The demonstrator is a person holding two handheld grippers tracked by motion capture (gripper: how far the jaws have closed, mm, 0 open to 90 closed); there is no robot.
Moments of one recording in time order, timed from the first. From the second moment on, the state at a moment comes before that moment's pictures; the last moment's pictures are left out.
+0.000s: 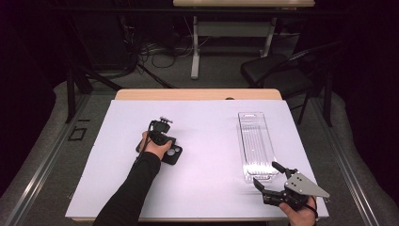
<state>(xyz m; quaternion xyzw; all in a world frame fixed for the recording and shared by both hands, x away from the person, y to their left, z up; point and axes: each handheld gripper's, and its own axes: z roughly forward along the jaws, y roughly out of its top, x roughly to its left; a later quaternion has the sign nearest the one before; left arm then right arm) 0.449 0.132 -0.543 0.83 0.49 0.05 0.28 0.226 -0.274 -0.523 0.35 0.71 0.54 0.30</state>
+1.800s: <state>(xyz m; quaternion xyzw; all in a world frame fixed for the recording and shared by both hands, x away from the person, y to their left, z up) 0.354 0.146 -0.542 0.86 0.42 0.05 0.29 0.225 -0.273 -0.524 0.35 0.71 0.54 0.30</state>
